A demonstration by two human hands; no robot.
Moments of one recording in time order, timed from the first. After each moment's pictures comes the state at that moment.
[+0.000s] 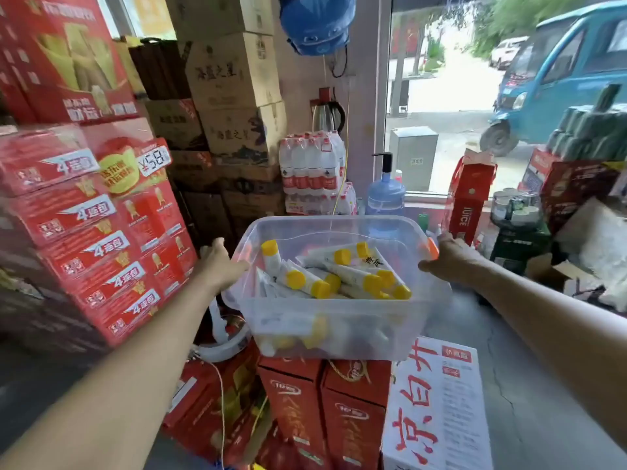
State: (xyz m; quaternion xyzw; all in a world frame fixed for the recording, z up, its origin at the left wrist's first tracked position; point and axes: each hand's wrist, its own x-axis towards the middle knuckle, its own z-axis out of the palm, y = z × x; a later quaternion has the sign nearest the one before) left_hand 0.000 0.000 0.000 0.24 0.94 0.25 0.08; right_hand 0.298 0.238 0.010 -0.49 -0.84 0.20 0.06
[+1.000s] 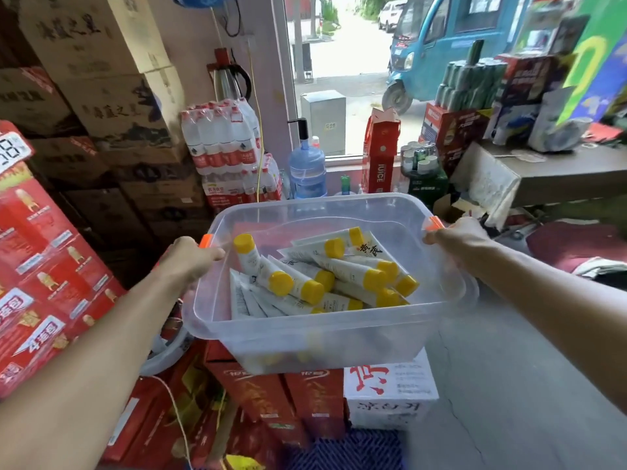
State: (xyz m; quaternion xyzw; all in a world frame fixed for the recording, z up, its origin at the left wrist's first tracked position) left_hand 0.031 0.048 -0.021 0.28 0.90 0.29 0.18; right_hand 0.393 0.221 -0.017 -0.67 -0.58 0.40 0.23
